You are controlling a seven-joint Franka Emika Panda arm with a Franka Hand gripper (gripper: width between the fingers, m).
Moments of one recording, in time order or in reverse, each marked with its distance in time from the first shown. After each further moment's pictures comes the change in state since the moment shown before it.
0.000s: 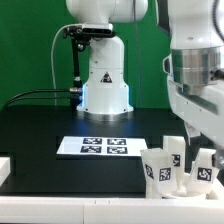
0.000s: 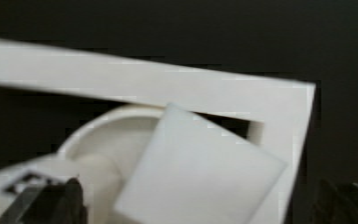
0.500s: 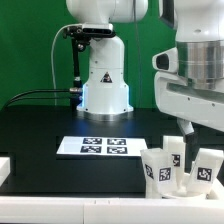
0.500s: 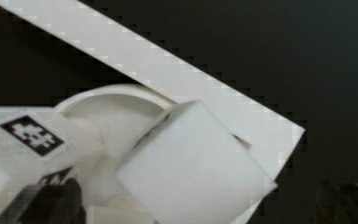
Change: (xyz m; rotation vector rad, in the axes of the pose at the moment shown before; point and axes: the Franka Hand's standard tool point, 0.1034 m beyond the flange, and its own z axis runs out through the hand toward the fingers) arm -0.001 -0.002 -0.005 -0.023 0.013 -0.425
